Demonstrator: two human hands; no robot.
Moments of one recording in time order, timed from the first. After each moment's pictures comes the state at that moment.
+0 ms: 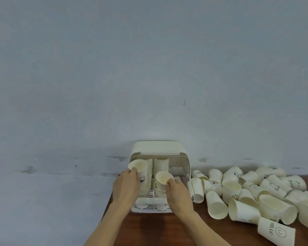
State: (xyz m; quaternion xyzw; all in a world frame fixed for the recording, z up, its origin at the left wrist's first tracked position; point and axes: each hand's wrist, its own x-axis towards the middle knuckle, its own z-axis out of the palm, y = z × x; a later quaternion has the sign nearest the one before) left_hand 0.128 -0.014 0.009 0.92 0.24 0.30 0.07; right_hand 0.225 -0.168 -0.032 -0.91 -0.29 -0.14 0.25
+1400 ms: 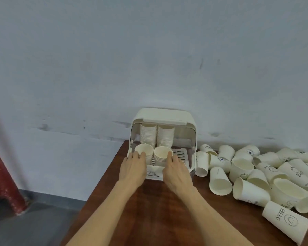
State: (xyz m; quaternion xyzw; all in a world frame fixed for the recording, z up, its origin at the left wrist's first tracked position) left_hand 0.148 -0.047 -0.051 0.95 0.25 0.16 -0.04; right_hand 0.241 -0.176 -0.061 -0.90 -0.40 -0.13 0.14
